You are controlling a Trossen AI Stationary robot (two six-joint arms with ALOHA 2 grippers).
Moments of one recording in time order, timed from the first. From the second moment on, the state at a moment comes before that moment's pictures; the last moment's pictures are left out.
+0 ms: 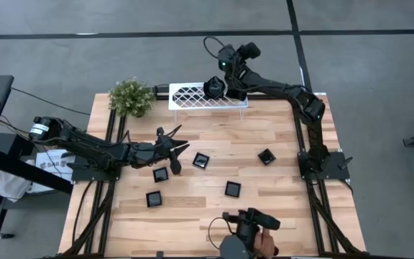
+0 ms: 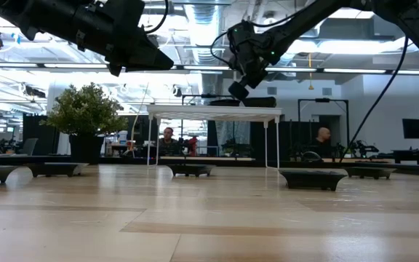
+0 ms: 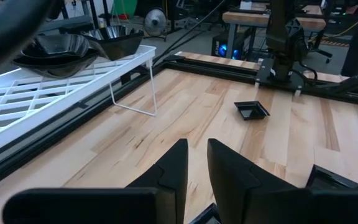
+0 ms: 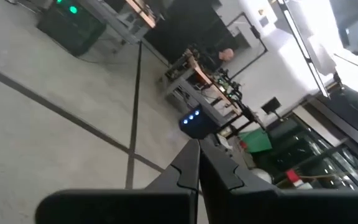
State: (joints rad) left arm -0.20 1.37 0.48 0.50 -0.61 -0.11; right arm -0.64 2.00 1.66 0.11 1.21 -0.55
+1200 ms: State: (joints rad) left arm -0.20 1.37 0.48 0.50 -0.61 -0.09; right arm -0.64 2.00 1.66 -0.03 0.94 -0.18
